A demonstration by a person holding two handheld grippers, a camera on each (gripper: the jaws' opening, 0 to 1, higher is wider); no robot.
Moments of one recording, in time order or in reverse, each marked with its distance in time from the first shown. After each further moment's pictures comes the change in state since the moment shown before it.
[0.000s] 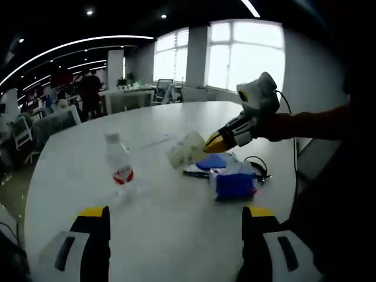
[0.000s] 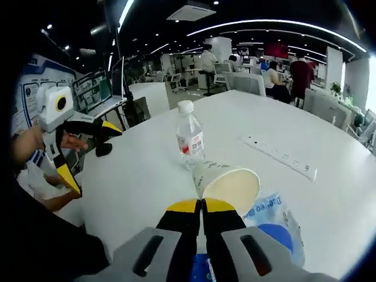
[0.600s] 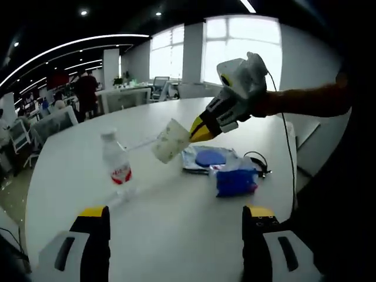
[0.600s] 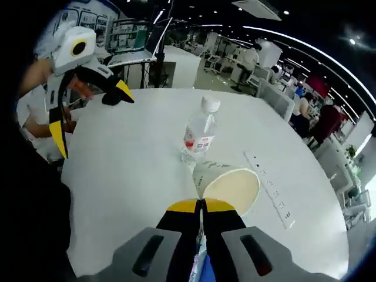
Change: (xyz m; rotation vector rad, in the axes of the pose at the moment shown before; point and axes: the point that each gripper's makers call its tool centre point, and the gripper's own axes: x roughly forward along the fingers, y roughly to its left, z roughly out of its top) left arm 0.005 -0.006 0.000 0.027 0.020 -0.008; right arm 0.024 -0.005 0.018 -0.470 0.134 0.039
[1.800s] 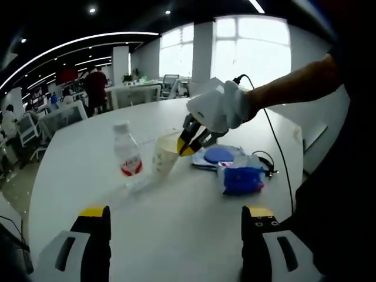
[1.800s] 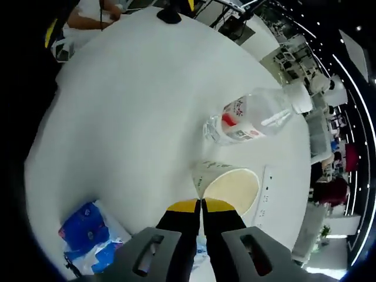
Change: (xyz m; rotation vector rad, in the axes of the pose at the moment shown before) left arm -0.011 0.003 -0.006 -0.041 0.014 0.062; right arm 0.075 0.004 -0.026 -0.626 0.297 0.101
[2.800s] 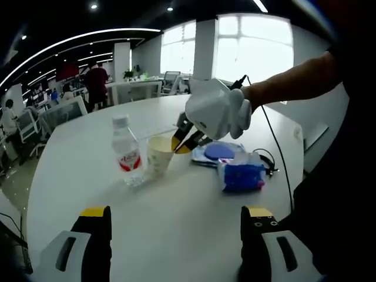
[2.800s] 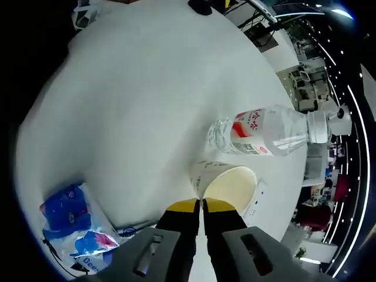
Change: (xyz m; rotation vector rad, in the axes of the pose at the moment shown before) left arm 0.004 -0.001 -0.007 -0.013 0.026 -0.001; right arm 0.004 -0.005 0.011 -0.195 0.003 -0.034
